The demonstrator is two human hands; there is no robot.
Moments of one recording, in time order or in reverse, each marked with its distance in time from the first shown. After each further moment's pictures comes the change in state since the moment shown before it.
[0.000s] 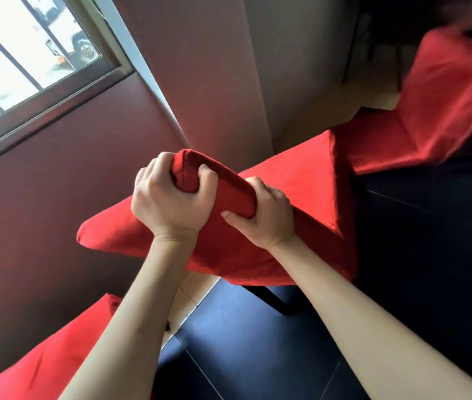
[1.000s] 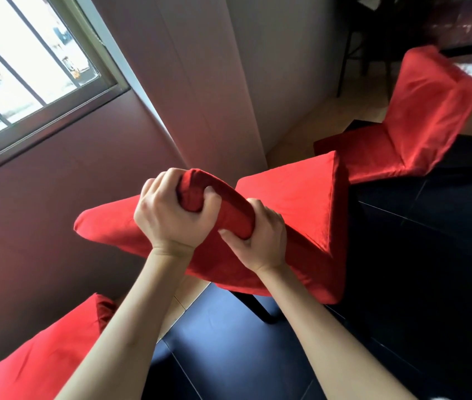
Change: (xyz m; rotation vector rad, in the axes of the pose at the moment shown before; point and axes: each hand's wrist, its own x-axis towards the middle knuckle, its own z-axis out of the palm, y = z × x) left_hand -0.046 0.076 -0.010 -0.031 -0.074 0.122; right_hand -0.048 0.031 -0.061 0.117 0.127 0.064
